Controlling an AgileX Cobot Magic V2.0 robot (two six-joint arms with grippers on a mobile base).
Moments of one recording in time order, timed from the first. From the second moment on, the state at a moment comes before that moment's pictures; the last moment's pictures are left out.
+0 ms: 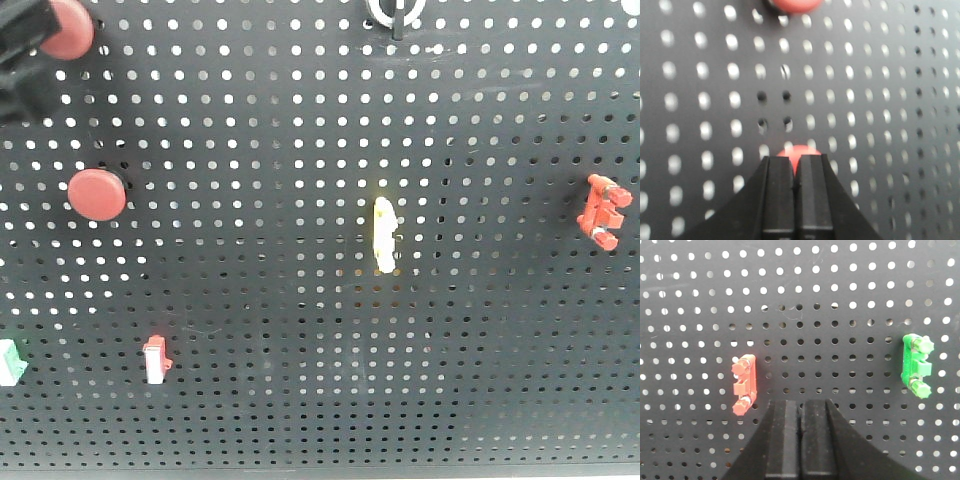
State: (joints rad) left arm -0.41 1.10 -1.22 0.04 -0.17 -0.03; right arm 0.08 0.61 -0.65 -0.04 -0.04 0.06
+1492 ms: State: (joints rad) left arm -0.41 1.10 -1.23 0.00 -0.06 -0.03; right arm 0.08 0.61 -0.65 -0.04 -0.09 0.06
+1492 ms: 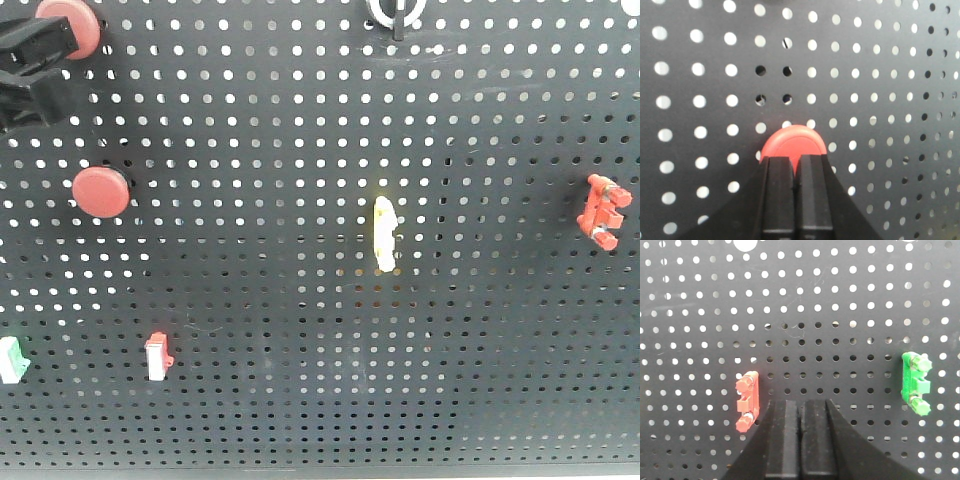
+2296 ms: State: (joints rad) left arm -0.41 0.79 -1.01 0.04 0.03 0.02; right arm 0.08 0.61 -0.65 -0.08 -0.15 0.06
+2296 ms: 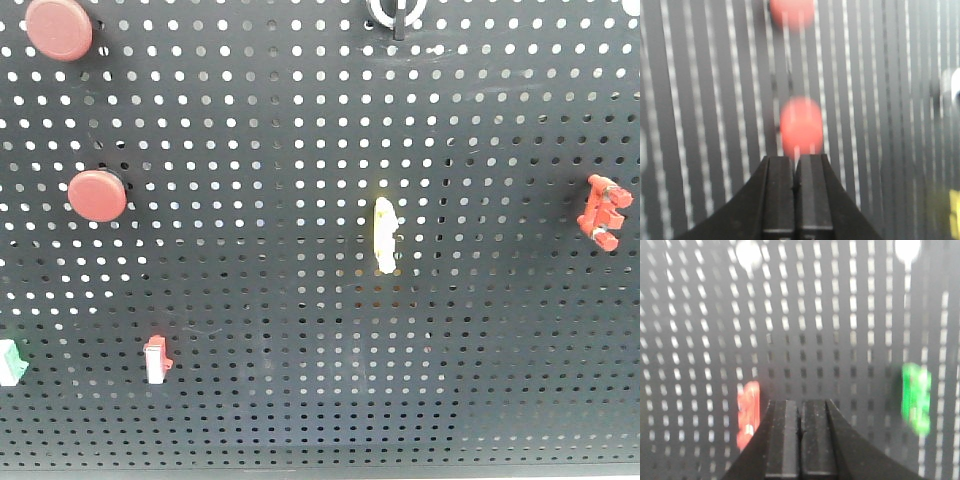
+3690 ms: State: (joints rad) left arm -0.41 0.72 -0.90 0.04 0.01 0.02; right arm 0.29 1.04 -1.22 -1.43 -0.44 1.38
